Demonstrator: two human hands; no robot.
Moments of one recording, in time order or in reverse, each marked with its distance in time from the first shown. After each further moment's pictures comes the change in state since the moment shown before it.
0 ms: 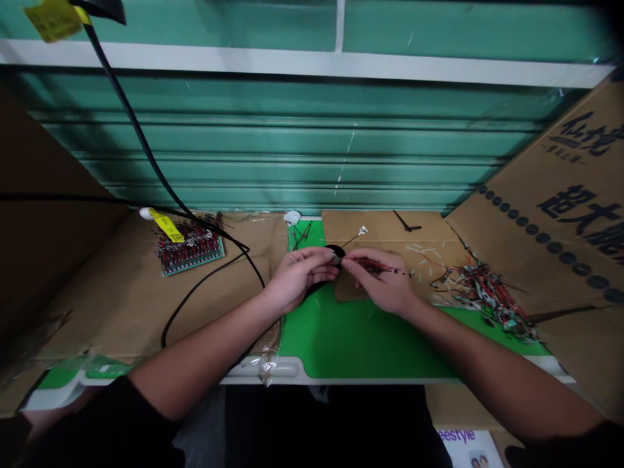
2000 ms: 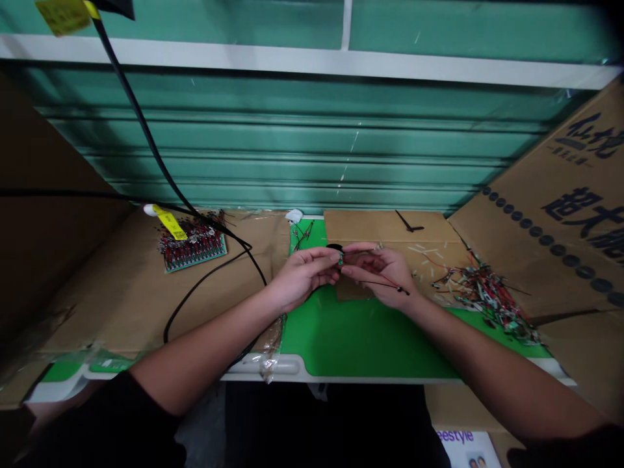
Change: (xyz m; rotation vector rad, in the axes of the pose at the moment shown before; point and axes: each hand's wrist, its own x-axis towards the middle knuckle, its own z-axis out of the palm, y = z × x) left_hand -0.003 -0.002 0.000 0.007 -0.119 -0.004; right_hand 0.005 0.004 -0.004 0.272 -0.133 0.200
